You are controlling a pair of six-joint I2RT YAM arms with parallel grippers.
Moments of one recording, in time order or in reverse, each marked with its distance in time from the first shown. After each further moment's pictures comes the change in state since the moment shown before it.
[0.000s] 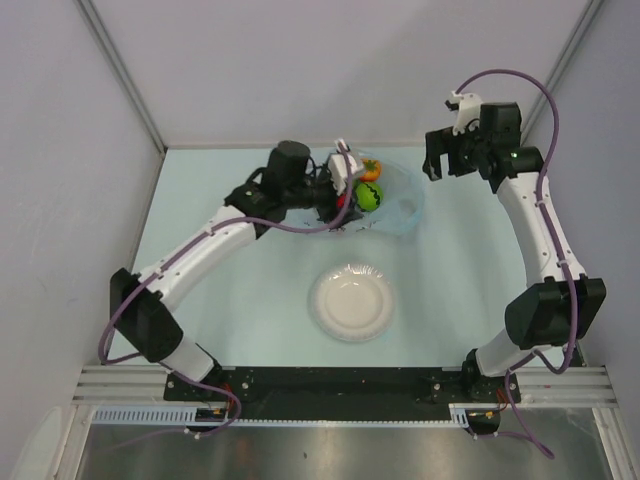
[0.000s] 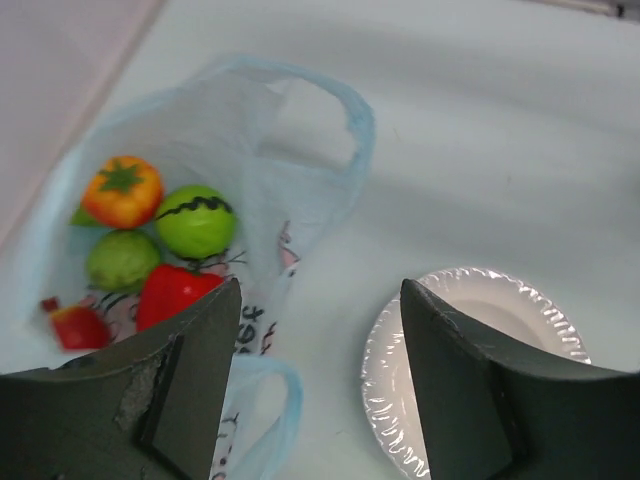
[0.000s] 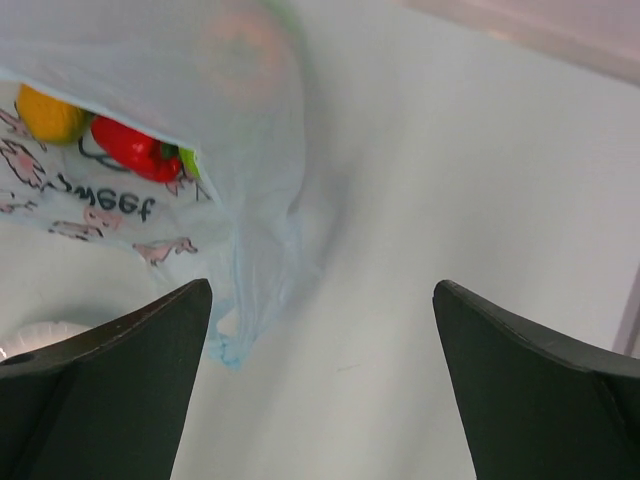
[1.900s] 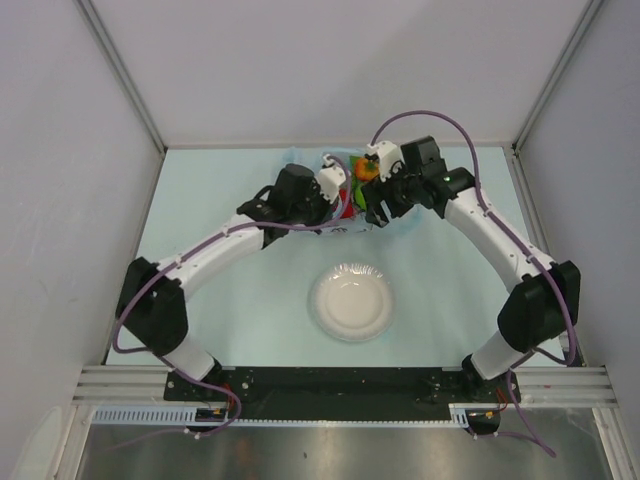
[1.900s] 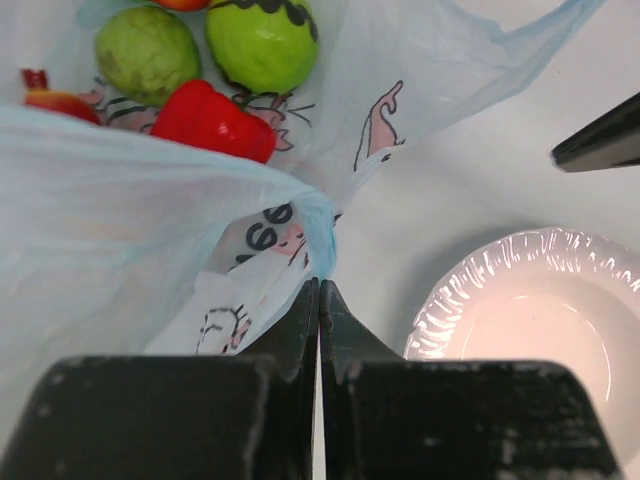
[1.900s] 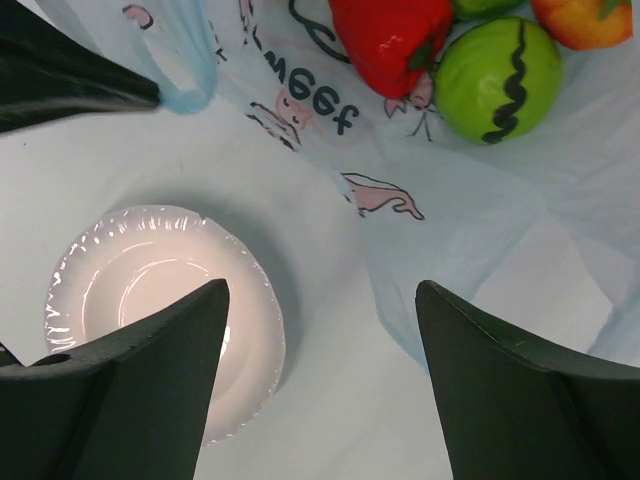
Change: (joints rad) left arm 0.031 0.059 -0.177 0.092 -0.352 -0.181; right arm 0.330 0.003 -0.166 0.011 -0.069 -0.045
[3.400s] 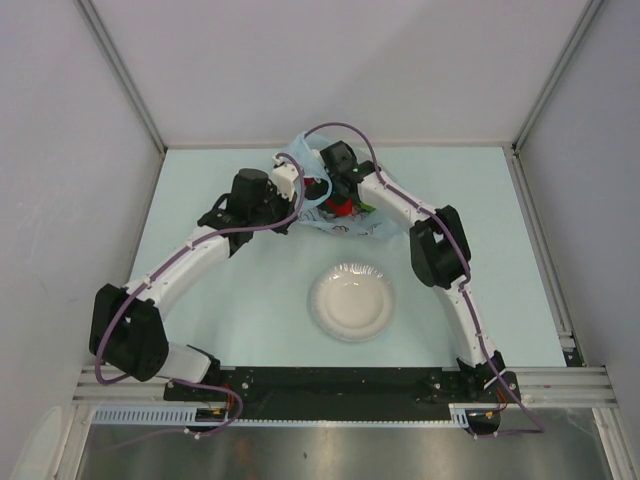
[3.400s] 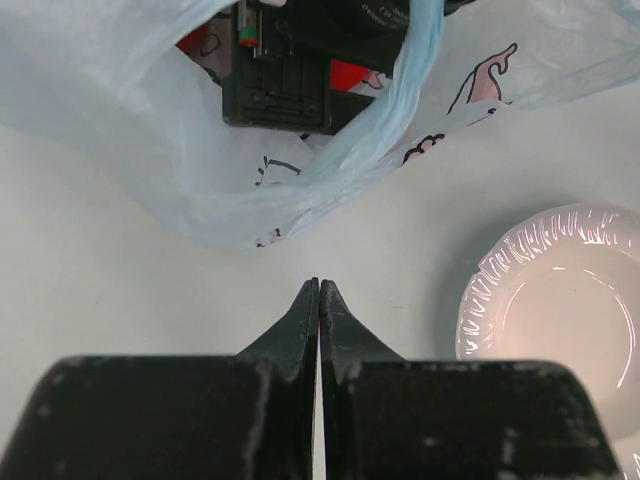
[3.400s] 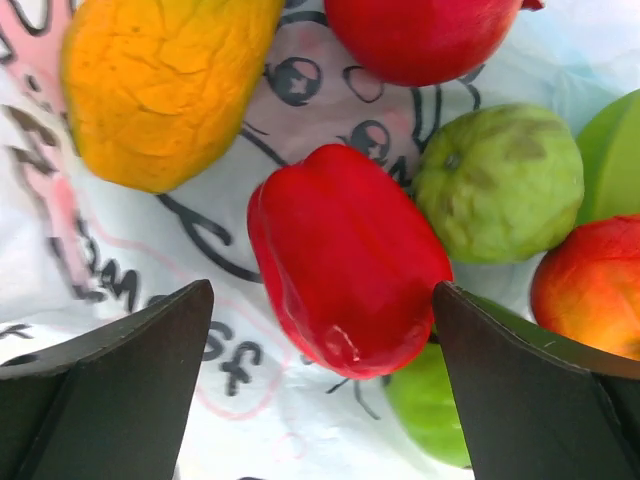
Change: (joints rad) left arm 0.209 -0.214 -0.201 0.000 0.063 -0.082; right arm 0.181 0.768 0.590 0.100 0.332 -0.190
